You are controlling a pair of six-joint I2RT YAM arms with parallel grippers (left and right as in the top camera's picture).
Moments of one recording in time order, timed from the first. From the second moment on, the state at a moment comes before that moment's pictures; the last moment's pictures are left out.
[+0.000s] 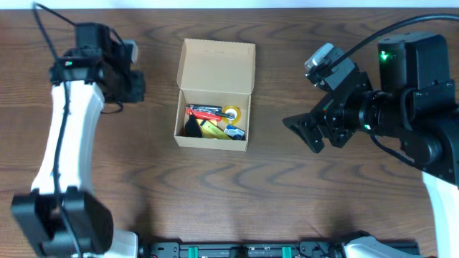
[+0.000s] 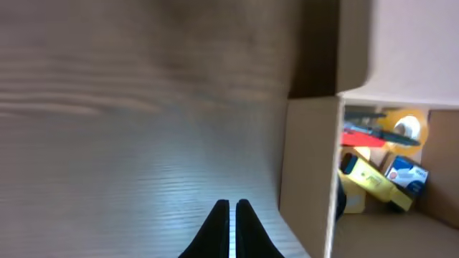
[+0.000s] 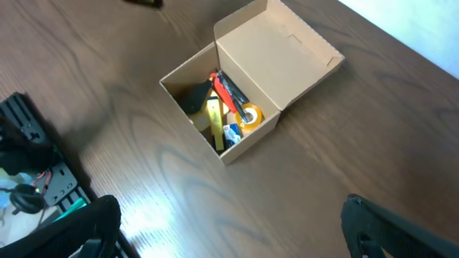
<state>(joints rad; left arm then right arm) 0.05 1.68 1.45 -1.02 0.21 0.04 0.31 1.35 1.93 -1.47 -0.40 -0.31</state>
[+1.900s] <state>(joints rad) 0.08 1.78 1.22 -0.64 0.55 -0.34 0.30 1.67 1.93 -1.16 -0.10 -0.16</state>
